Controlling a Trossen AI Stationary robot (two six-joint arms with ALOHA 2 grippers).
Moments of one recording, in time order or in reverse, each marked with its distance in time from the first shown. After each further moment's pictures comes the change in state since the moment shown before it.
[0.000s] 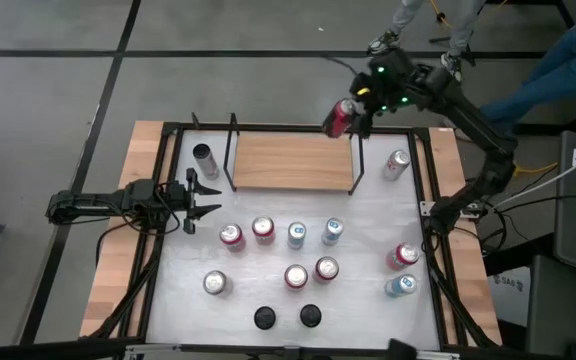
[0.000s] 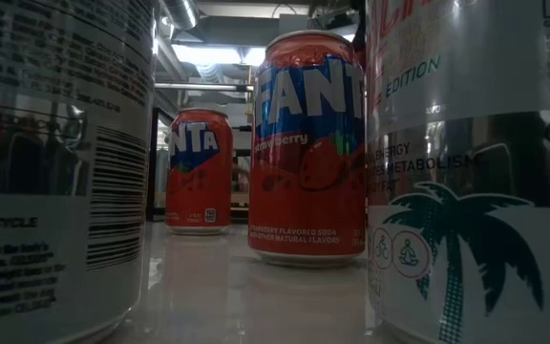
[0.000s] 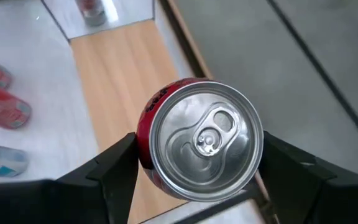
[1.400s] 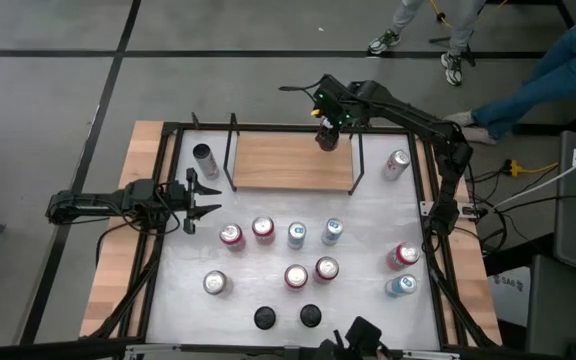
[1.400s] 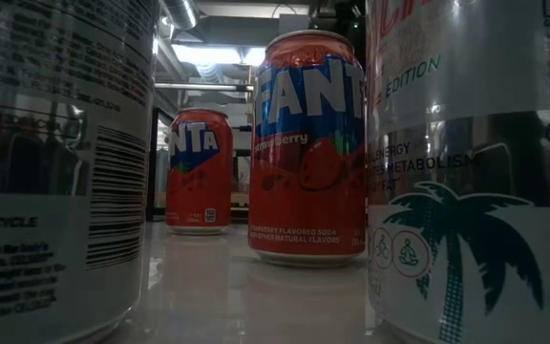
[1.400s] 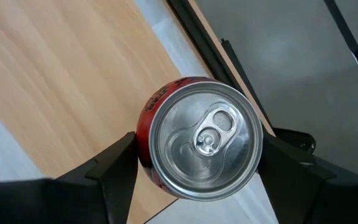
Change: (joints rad) left arm 0.000 0.000 0.000 0.000 0.000 0.000; right arm 0.065 0.327 -0.002 -0.016 0.297 0.208
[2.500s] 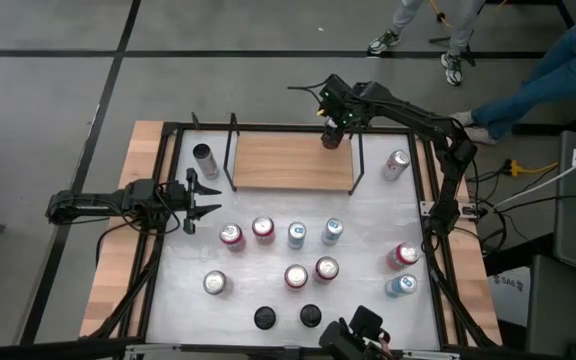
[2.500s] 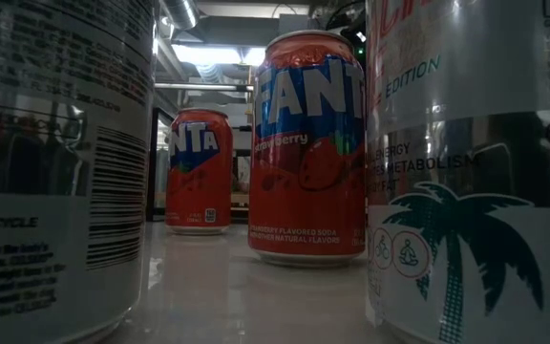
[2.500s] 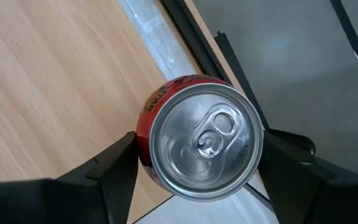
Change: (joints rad) left arm 0.000 0.000 0.000 0.000 0.000 -0.006; right arm -0.081 -0.005 -0.161 0.140 -0.027 -0.105
